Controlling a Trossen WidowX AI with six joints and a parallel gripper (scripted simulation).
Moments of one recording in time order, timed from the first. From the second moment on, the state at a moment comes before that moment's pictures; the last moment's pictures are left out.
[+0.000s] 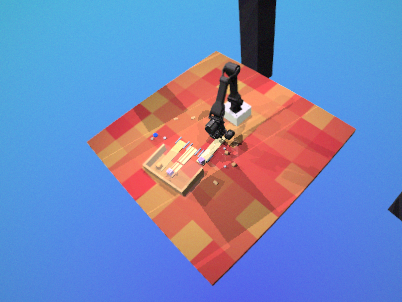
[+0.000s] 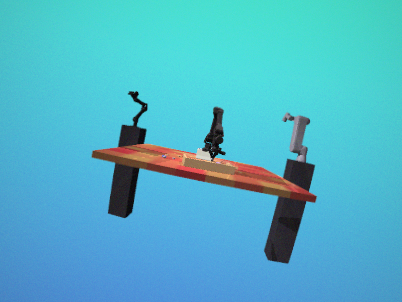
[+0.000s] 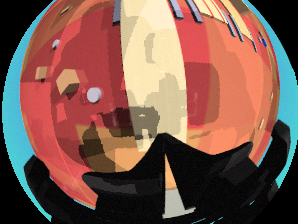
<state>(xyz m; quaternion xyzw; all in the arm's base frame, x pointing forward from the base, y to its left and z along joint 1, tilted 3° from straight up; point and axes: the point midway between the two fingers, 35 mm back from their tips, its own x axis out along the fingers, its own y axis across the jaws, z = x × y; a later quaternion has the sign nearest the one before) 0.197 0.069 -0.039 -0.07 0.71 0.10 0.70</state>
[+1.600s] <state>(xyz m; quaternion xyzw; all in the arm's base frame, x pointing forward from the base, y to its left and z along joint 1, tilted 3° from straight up) 0.331 0.106 0.005 0.00 0.71 0.03 0.70</state>
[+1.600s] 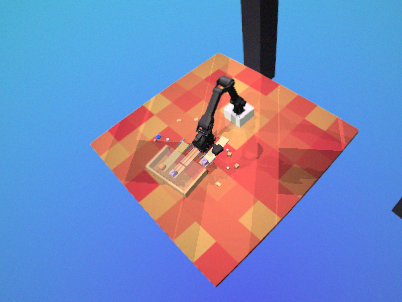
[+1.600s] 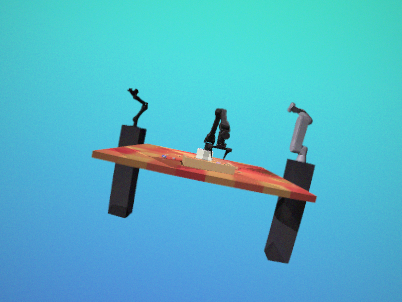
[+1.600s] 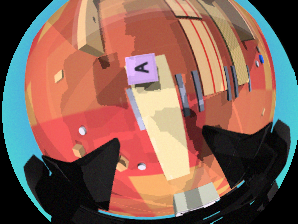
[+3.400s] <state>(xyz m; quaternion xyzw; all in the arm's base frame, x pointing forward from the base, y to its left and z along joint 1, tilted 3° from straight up) 0.400 0.124 -0.029 0.00 0.71 0.04 0.71</state>
